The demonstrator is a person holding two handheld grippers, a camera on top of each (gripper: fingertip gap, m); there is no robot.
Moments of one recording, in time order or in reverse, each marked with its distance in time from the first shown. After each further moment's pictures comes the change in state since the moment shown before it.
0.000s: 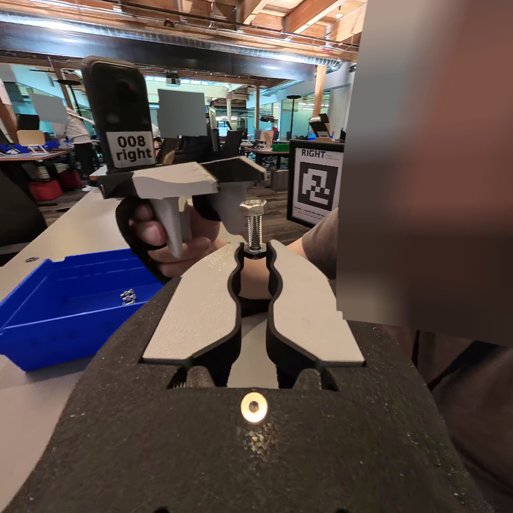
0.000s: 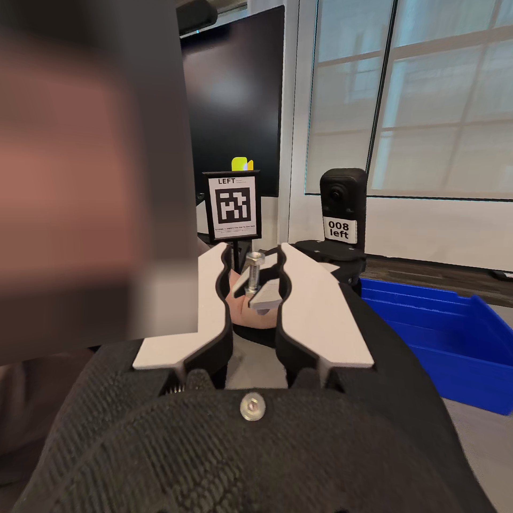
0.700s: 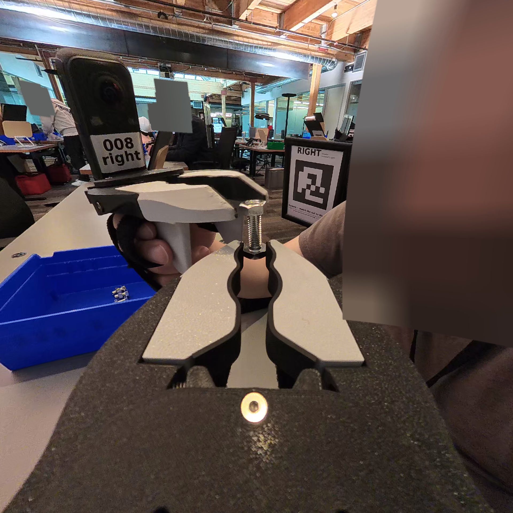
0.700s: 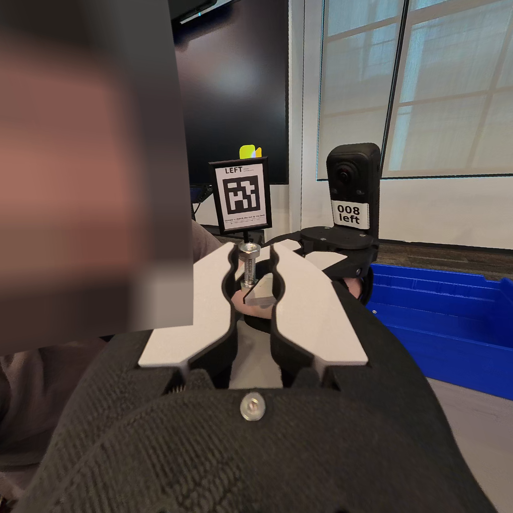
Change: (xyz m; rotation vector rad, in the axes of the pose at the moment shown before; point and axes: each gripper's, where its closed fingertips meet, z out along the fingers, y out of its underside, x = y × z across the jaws) left arm 0.001 0.004 0.001 -0.008 0.019 -0.024; right arm 0.003 0.016 0.006 -0.042 -0.033 0.064
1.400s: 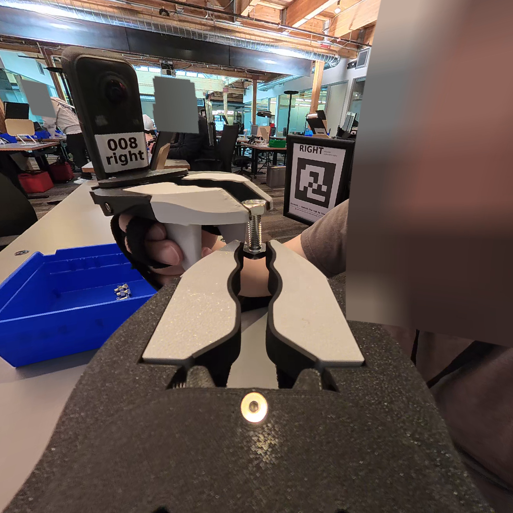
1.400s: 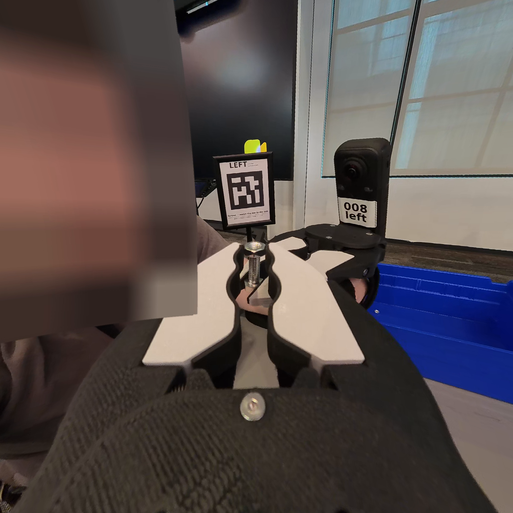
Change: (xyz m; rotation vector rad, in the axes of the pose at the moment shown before) left arm -0.001 0.001 0.000 -0.008 -0.007 0.002; right arm -0.003 0.005 0.002 -0.018 -0.021 -0.014
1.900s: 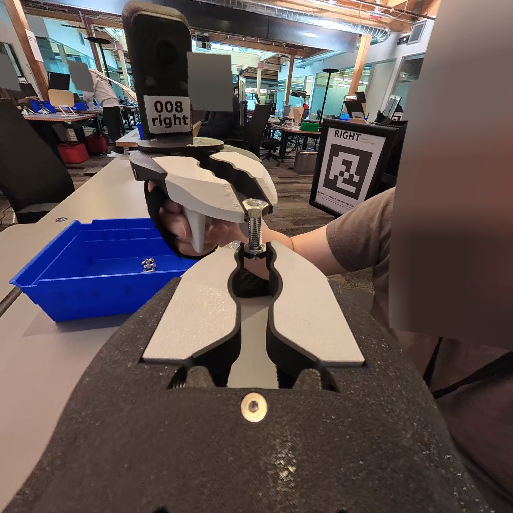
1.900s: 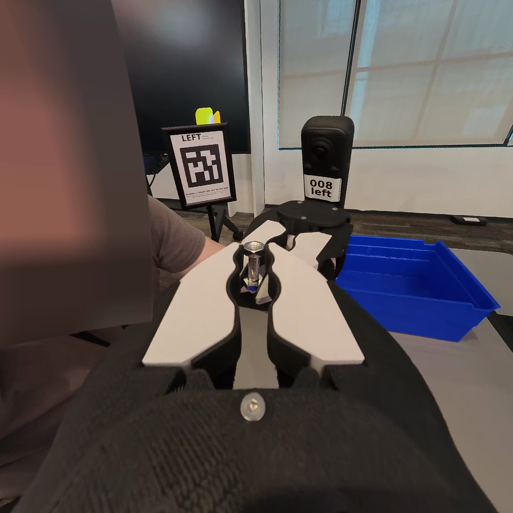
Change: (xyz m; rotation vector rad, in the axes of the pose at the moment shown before) left arm -0.022 0.008 -0.007 -0.064 -0.124 -0.034; right arm 0.019 0.007 -0.011 -0.113 0.185 -0.026
